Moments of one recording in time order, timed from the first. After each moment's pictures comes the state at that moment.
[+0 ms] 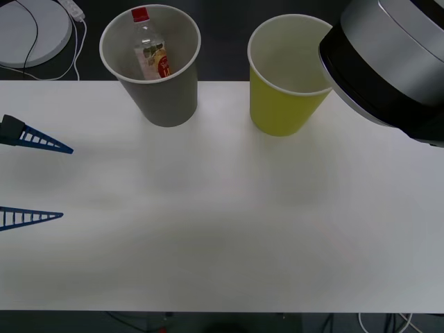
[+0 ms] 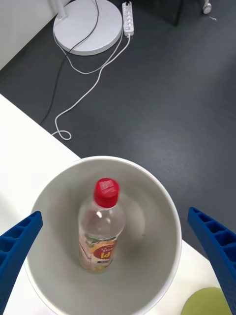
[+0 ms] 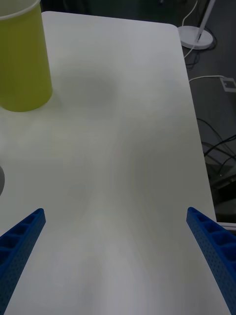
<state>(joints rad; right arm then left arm) -1.93 -0.17 0.79 -0.41 1.97 -1.02 -1.54 -0.02 1.25 0.12 -1.71 -1.00 -1.36 -0.01</state>
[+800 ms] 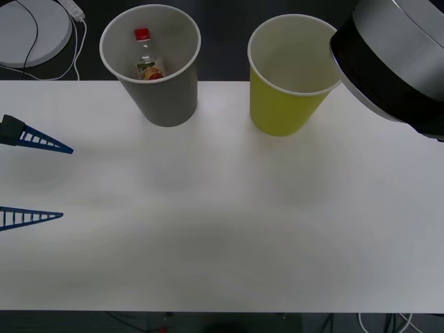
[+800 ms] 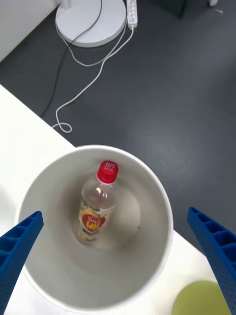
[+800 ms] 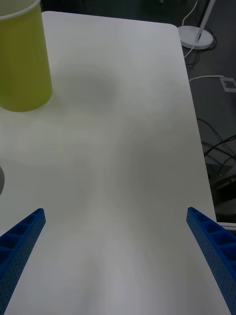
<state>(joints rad) -1.92 -0.20 0.79 -0.42 1.93 -1.06 -1.48 -0.02 1.25 0.12 -1.71 -1.00 -1.36 -0.01</state>
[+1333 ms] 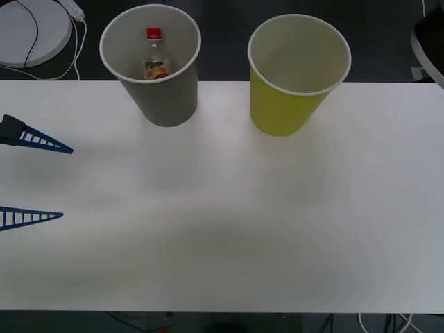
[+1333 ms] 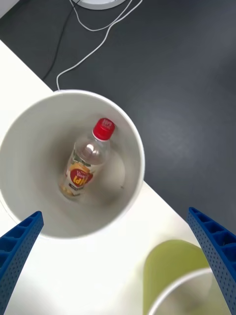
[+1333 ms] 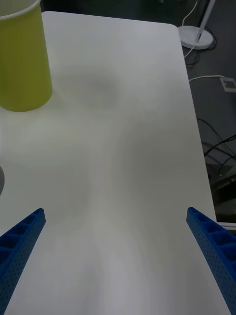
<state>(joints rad) -1.78 -0.44 0.79 -0.78 1.90 -1.26 -1.47 -0.02 1.25 0.12 -1.71 -1.00 -1.36 -0.01</state>
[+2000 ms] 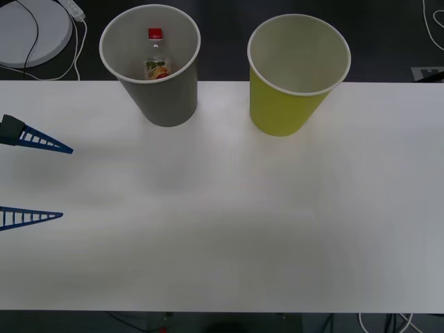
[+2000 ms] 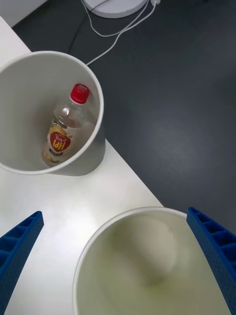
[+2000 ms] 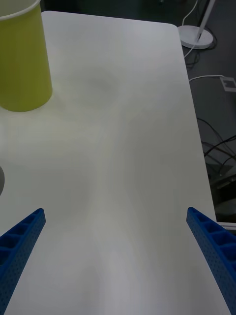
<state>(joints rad) -1.54 -0.77 0.64 -1.12 1.77 -1.32 -1.28 -0.02 1.25 0.12 -1.71 -1.00 -1.36 -0.01</state>
